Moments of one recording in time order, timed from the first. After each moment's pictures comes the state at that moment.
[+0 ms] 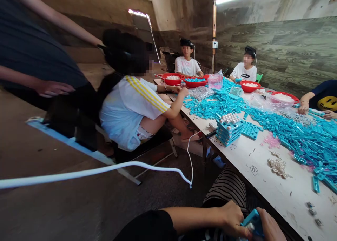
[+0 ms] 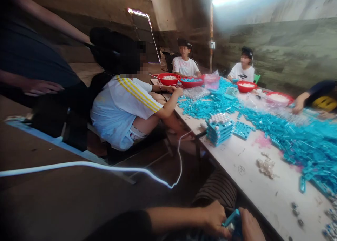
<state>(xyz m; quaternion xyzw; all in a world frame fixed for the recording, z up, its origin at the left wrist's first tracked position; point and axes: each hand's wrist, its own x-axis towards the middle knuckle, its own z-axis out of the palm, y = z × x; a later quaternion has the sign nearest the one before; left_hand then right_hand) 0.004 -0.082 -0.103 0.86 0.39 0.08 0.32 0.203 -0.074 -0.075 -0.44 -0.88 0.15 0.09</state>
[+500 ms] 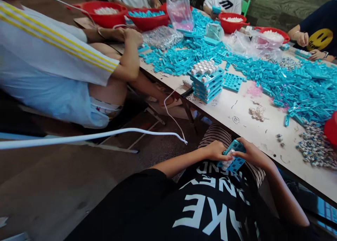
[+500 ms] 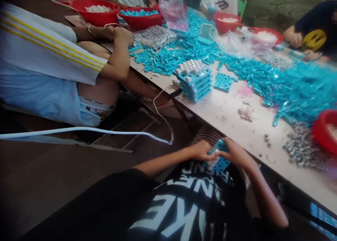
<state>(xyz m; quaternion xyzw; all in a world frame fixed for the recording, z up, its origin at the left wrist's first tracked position) -0.016 -0.072 -0.065 0.85 0.39 0.12 0.32 0.175 -0.055 0.014 -0.45 -0.81 0.38 0.02</state>
